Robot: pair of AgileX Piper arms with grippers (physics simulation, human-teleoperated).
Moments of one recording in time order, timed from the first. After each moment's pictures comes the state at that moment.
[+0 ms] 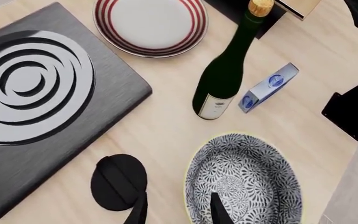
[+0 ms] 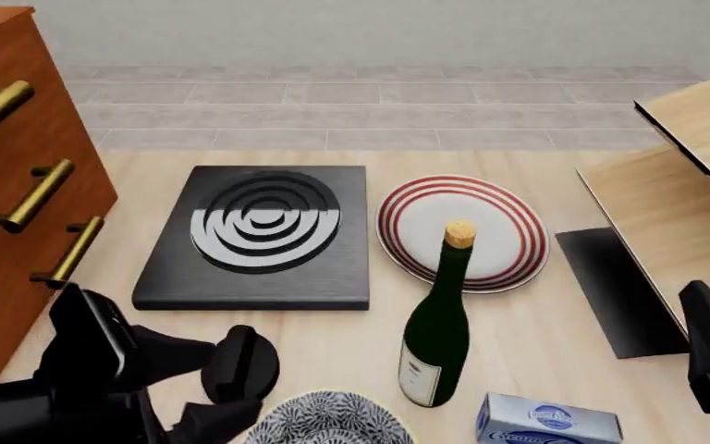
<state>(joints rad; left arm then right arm) -0.90 0.77 -0.30 0.23 -0.14 0.00 0.01 0.00 0.00 0.00</state>
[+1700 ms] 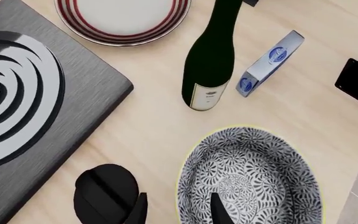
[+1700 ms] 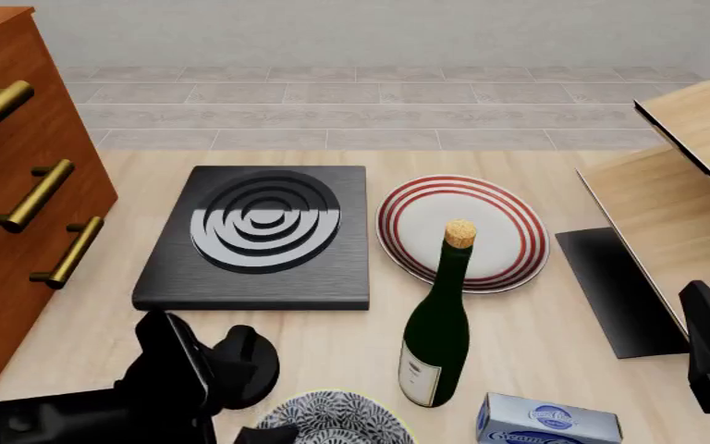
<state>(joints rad) -0.95 1.04 -0.27 0.01 -0.05 0.00 0.01 0.00 0.00 0.00</state>
